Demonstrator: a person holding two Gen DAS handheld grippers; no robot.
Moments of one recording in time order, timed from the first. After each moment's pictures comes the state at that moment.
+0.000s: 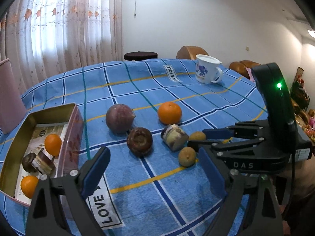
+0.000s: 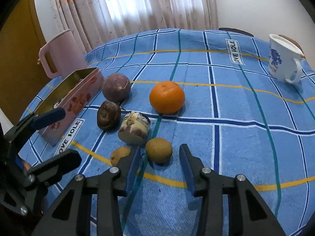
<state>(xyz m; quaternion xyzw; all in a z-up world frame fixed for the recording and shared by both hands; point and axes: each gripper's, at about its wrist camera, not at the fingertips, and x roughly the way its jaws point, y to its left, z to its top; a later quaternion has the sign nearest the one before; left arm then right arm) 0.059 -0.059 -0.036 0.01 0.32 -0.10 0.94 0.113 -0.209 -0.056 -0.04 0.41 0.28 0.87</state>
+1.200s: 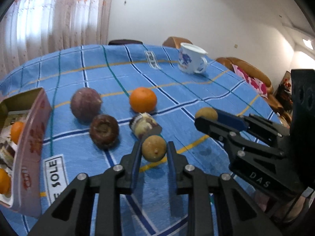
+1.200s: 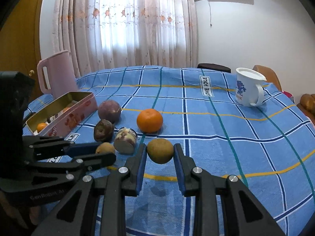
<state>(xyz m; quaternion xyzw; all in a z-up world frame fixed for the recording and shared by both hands) 0.071 -0.077 -0.050 -0.03 0.35 -0.16 0.92 0.062 -0.230 -0.037 -0.05 0.27 0.20 0.94</state>
